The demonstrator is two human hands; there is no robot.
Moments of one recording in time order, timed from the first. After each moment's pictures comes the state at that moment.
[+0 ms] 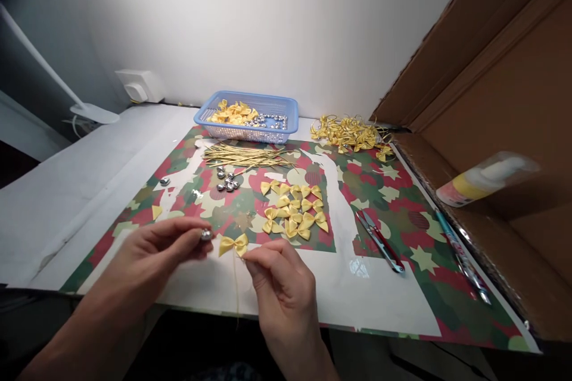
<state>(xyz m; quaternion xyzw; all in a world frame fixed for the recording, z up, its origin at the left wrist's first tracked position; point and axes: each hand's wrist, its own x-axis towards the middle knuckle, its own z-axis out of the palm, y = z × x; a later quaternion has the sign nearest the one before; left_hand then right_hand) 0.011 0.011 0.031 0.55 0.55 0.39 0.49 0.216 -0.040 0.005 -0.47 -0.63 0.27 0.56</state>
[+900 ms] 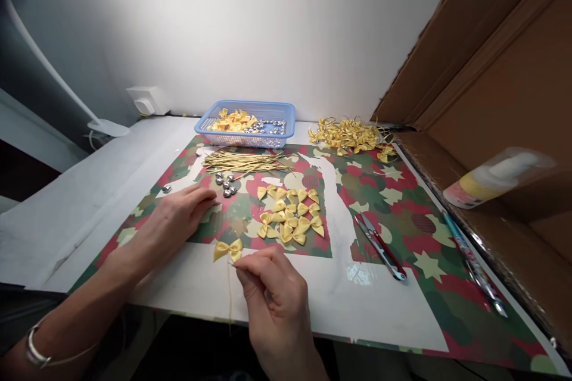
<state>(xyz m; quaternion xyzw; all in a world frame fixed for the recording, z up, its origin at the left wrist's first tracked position) 0.014 0.076 0.033 0.78 0.53 0.27 0.18 0.222 -0.041 0.000 -0.45 -0.63 0.31 0.56</state>
